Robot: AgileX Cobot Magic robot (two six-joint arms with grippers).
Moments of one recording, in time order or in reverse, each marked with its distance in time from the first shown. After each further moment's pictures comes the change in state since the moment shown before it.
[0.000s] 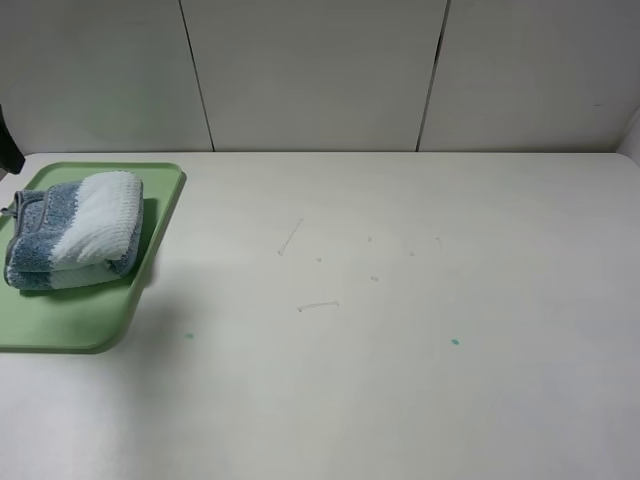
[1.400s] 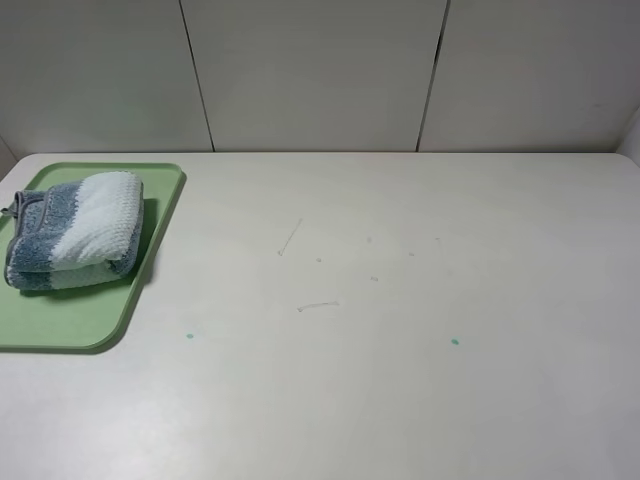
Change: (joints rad) left arm -0.035 -1.223 0.397 -0.016 0.198 0.004; right arm 0.000 0.000 0.000 0.000 0.000 0.000
